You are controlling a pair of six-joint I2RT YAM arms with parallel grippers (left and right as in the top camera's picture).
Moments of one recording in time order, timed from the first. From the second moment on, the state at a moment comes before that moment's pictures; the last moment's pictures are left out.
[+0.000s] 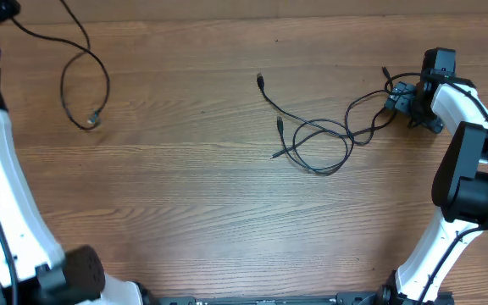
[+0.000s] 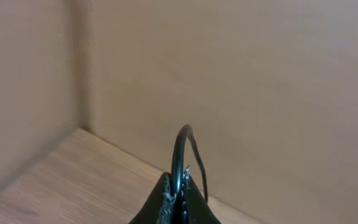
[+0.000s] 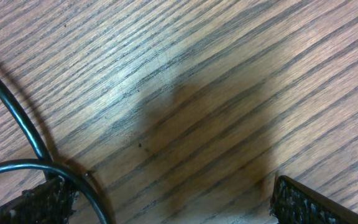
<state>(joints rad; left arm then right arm) 0.35 1.71 2.10 -0.65 0.00 -0.25 -0.23 2.17 1.52 -0.58 0.12 0.33</state>
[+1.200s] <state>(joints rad) 0.40 2.35 2.10 -0.98 -0.19 -1.16 -0.23 2.17 1.52 -0.58 0.12 0.33</state>
